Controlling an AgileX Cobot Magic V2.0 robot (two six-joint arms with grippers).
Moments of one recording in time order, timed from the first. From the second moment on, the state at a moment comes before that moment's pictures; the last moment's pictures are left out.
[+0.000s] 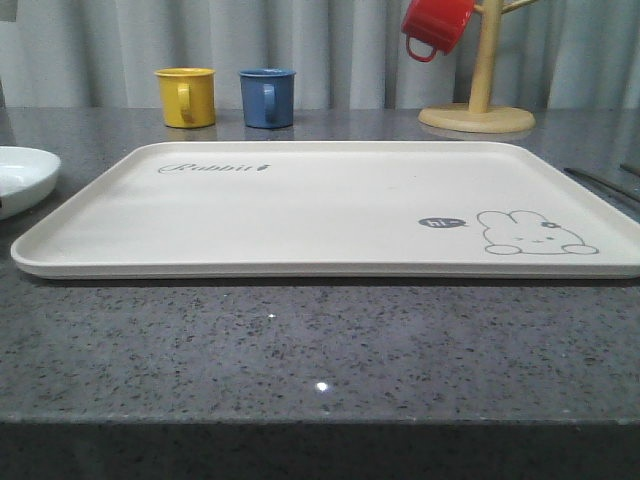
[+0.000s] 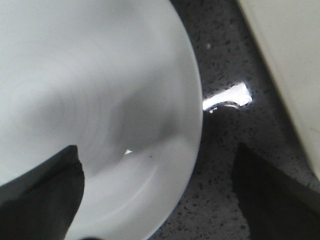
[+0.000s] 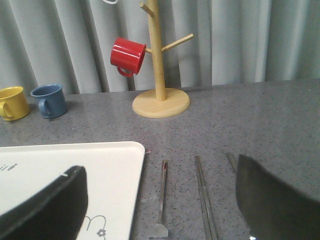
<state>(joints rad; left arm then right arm) -0.19 1.54 -1.17 -0.01 1.05 0.33 -0.02 0.32 -0.50 0.16 0.35 0.01</state>
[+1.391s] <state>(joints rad) -0.59 1.58 -1.59 0.06 1.09 0.34 -0.02 0.32 -0.50 0.16 0.35 0.01</state>
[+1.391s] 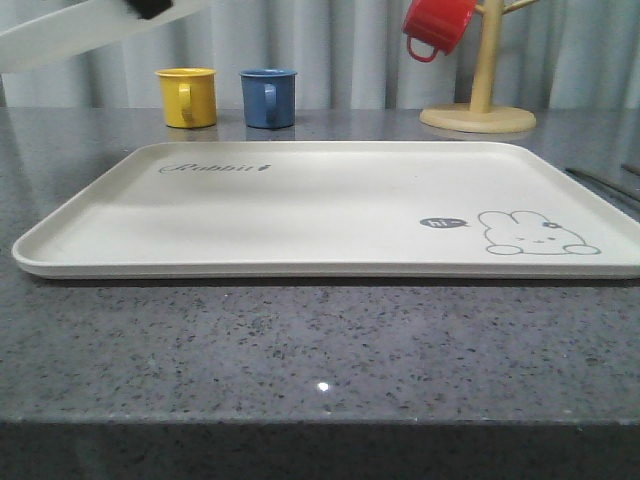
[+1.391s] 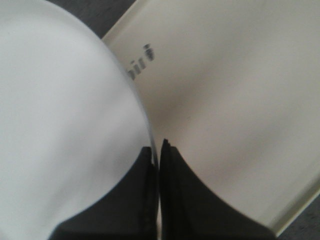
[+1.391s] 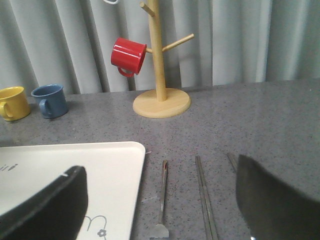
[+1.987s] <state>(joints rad) -0.75 1.84 -1.63 -0.01 1.16 0.31 -0.02 0.32 -0.50 0.16 0.35 0.01</state>
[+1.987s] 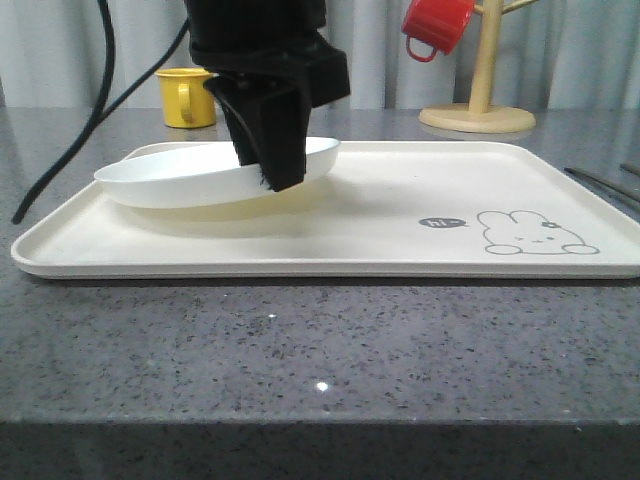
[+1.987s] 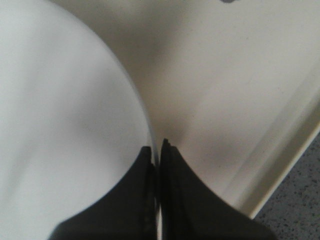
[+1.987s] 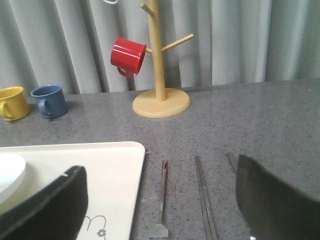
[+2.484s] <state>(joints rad) -0.75 1.87 -1.69 -0.04 1.23 0.31 -0.02 0.32 -0.50 0.16 0.35 0.01</state>
